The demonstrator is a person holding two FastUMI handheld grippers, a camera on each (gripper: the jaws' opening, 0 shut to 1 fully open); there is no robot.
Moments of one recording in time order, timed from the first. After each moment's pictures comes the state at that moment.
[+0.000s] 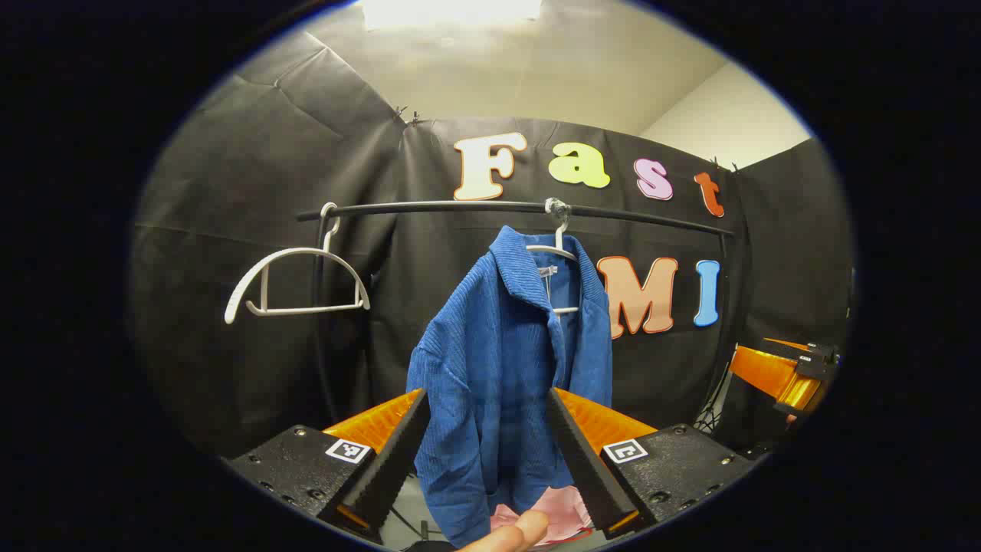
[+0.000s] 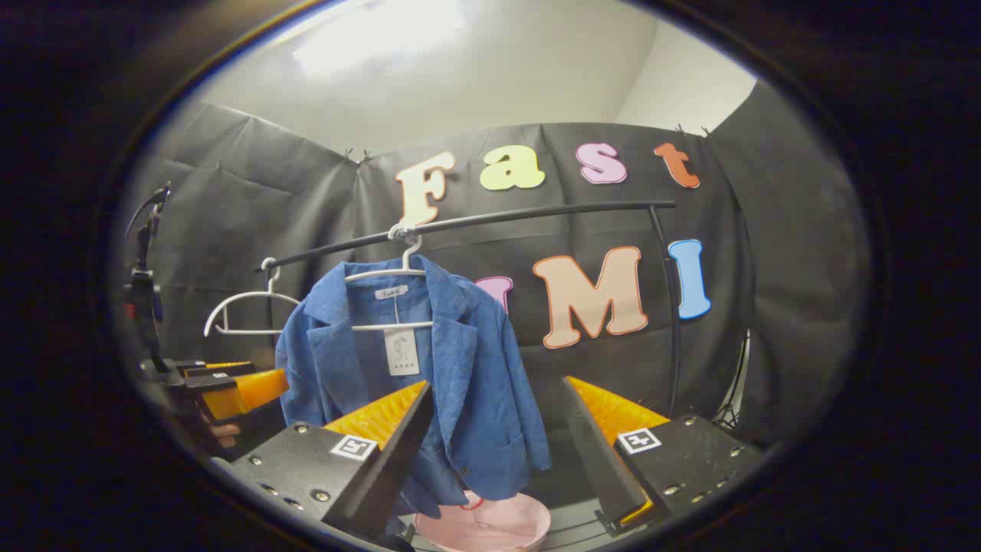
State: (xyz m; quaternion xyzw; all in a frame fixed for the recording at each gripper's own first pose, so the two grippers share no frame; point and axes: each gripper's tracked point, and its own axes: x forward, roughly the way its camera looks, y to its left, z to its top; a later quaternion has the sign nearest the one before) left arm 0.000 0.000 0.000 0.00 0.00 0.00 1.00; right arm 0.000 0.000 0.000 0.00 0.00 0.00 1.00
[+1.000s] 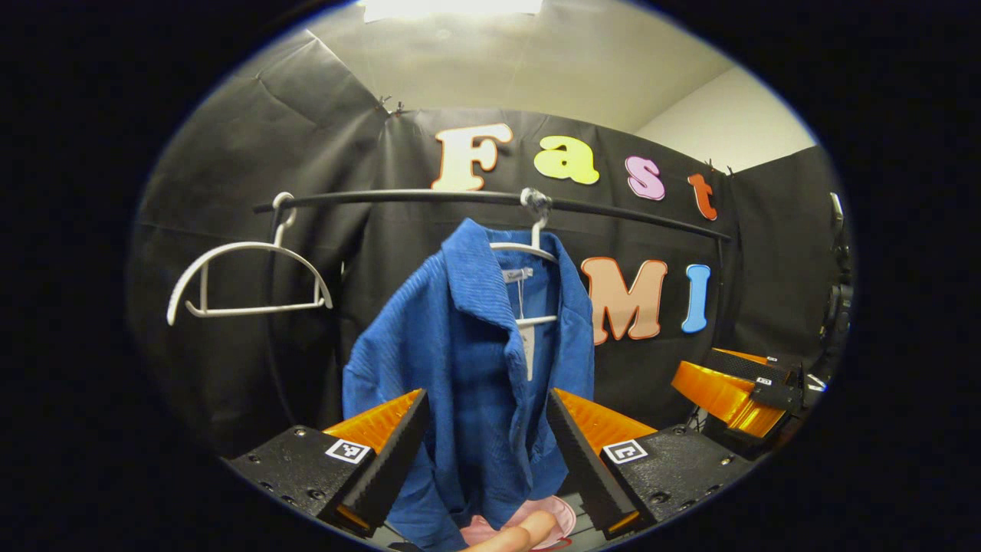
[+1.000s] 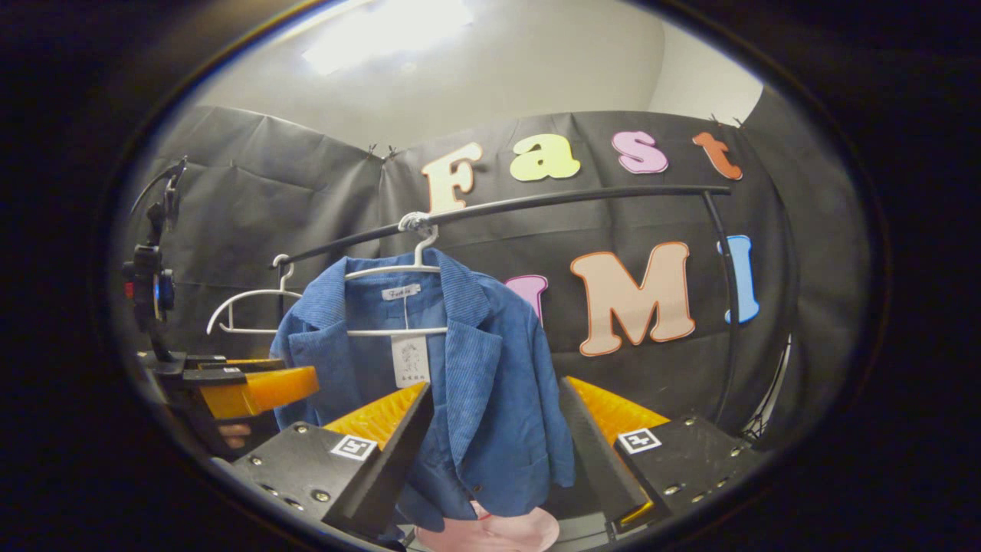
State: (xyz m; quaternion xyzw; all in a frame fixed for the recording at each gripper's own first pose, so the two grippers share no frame) left arm 0.059 -0.041 -0.012 -0.01 0.03 -0.03 1.00; right arm 0.082 0.028 -0.018 -0.01 0.01 0.08 1.00
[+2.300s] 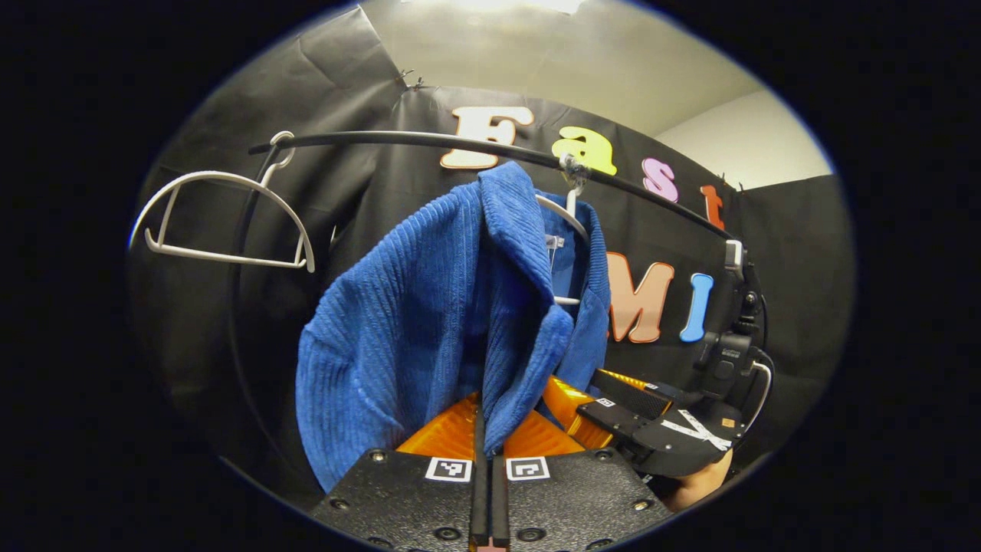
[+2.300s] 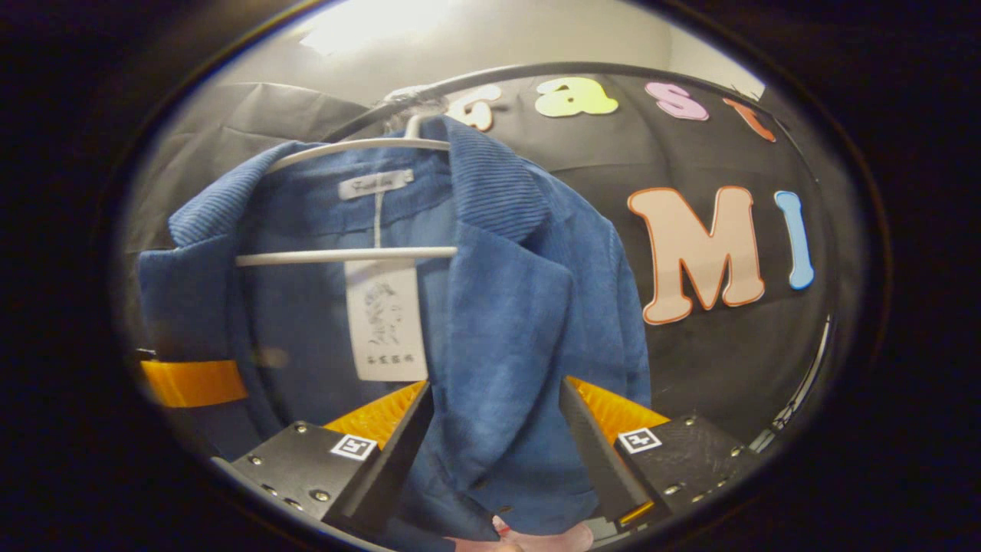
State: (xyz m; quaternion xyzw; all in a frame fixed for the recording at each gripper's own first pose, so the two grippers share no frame) left arm 0.091 -0.018 -0.037 -0.06 0.03 -0.06 1.00; right arm 0.220 0.106 -0.112 0.00 0.04 0.11 0.99
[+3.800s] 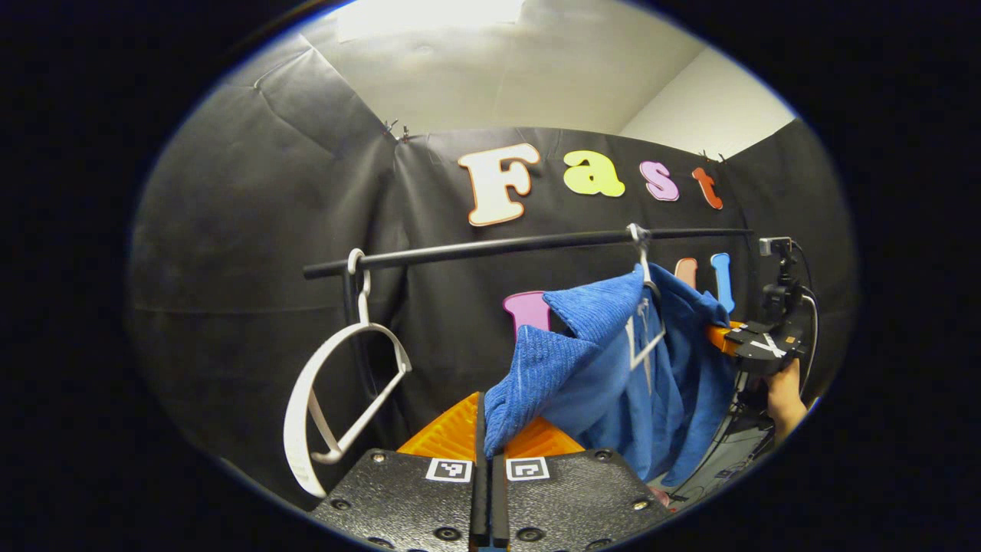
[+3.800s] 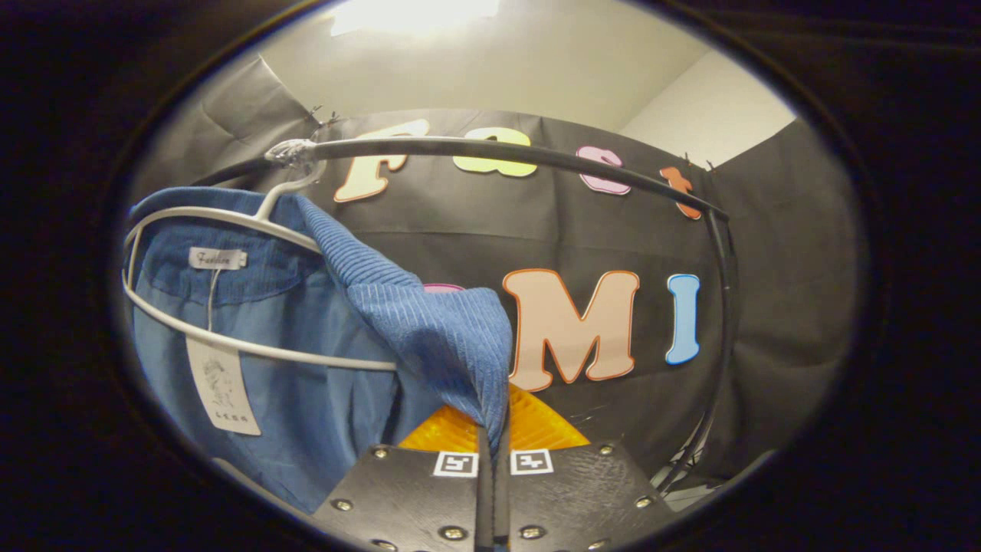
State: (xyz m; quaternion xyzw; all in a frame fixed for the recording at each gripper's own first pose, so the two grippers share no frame) left arm 0.084 0.155 0.077 0.08 -0.04 -0.01 1.00; right arm 0.259 -0.023 -0.011 -0.09 -0.05 -0.12 0.99
